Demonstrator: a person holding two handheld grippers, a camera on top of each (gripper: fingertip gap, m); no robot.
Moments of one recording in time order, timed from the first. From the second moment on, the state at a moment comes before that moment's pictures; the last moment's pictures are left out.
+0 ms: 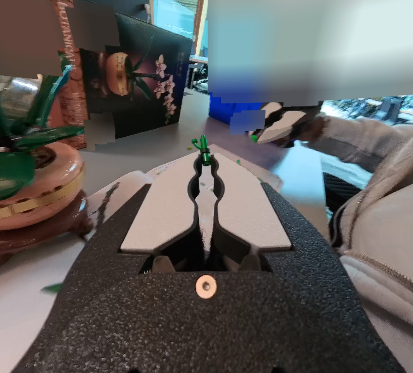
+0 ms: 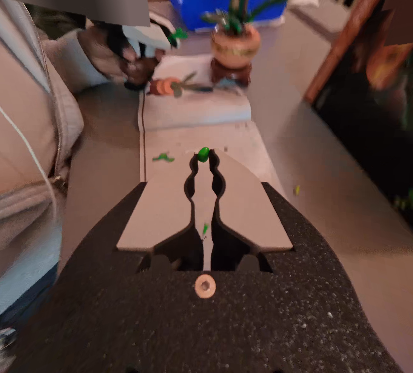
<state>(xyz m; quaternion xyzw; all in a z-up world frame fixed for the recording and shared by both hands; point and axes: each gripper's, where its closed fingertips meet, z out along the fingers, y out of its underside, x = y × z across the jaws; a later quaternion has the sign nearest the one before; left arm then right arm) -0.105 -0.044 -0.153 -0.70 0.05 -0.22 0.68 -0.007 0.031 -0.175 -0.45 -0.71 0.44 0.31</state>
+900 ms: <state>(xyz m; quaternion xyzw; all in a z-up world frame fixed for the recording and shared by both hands) -0.069 -0.028 -0.093 -0.60 0.07 -0.31 0.73 -0.066 -0.040 -0.099 -0.25 -0.63 0.62 0.39</state>
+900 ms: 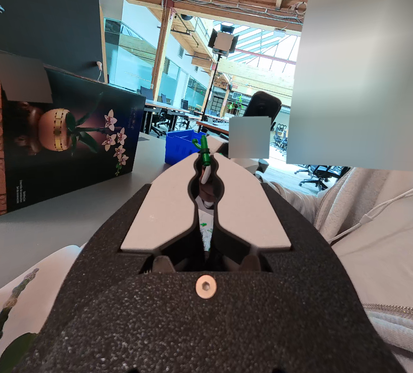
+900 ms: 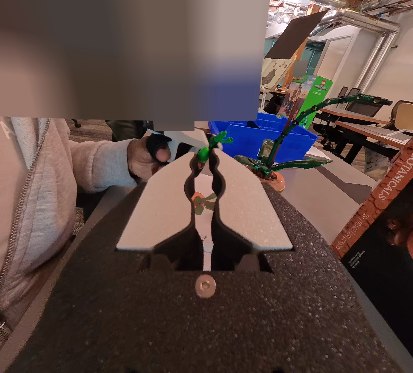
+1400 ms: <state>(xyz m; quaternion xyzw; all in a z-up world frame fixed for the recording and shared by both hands) -0.074 -0.029 -0.095 -0.60 0.07 -0.29 0.74 -0.075 -0.042 -0.104 -0.28 -0.62 0.63 0.37</state>
